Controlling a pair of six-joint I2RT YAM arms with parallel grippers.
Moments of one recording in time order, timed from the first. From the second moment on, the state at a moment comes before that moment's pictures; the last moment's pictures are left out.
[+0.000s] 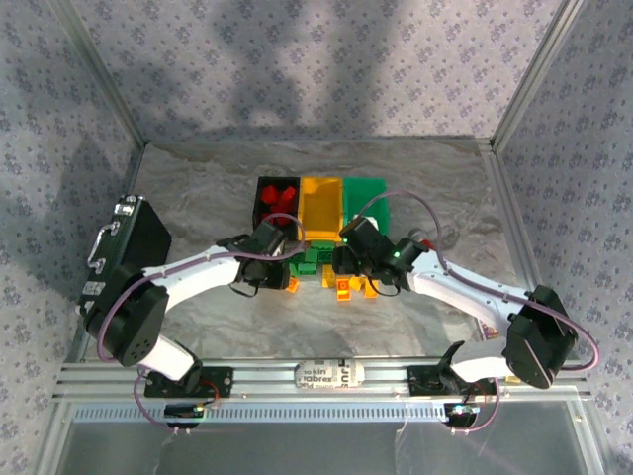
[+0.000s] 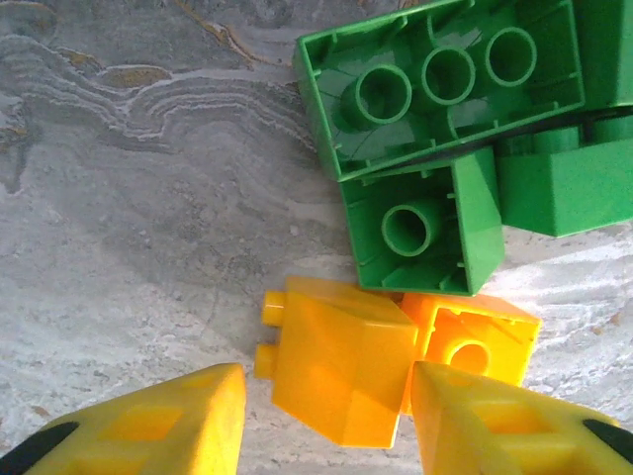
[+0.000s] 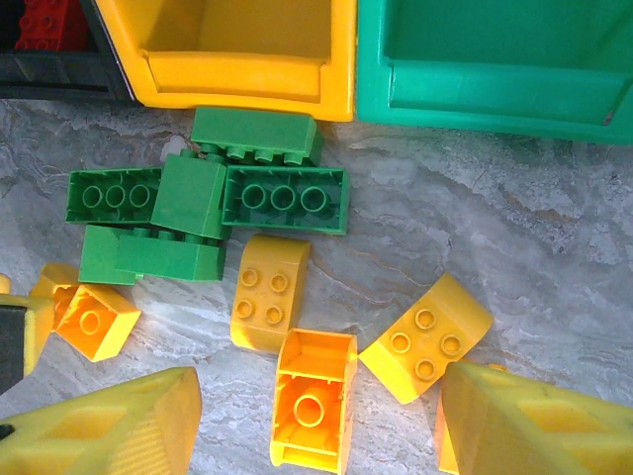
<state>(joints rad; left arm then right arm) -0.67 1.50 0.84 -0.55 0.01 -0.50 0.82 1.34 0.96 -0.59 0.20 0.68</state>
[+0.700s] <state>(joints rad) -0.65 1.51 0.87 -0.56 -0.02 -0.50 0.82 1.33 0.96 -0.59 0.21 0.69</state>
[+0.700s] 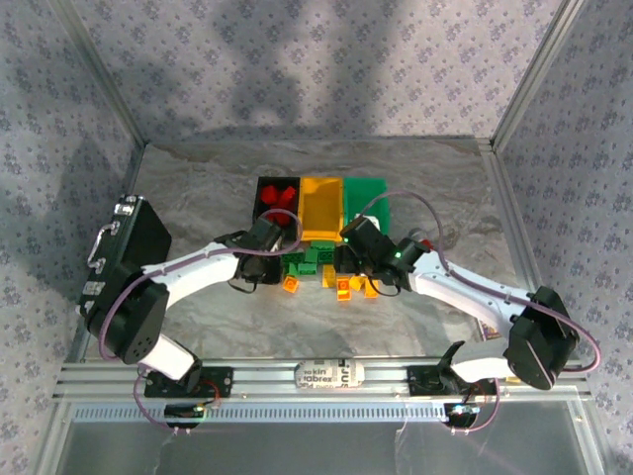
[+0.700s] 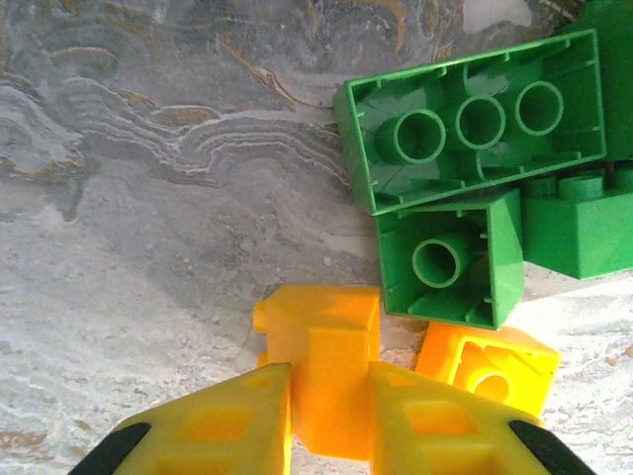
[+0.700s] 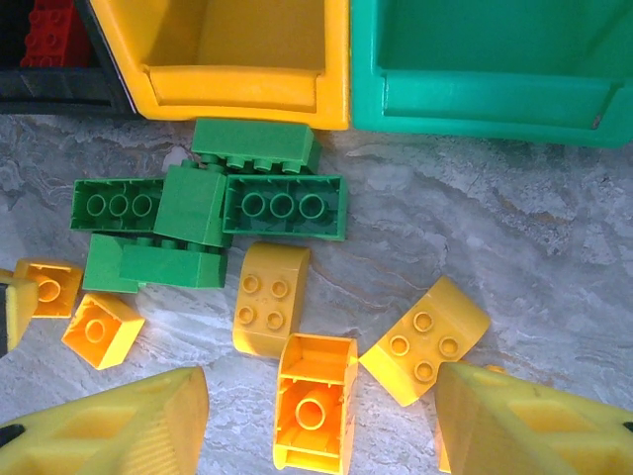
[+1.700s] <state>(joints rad) -0.66 1.81 1.48 -0.57 -0.02 -0.38 0.79 1.01 0.80 -0.64 0.26 0.75</state>
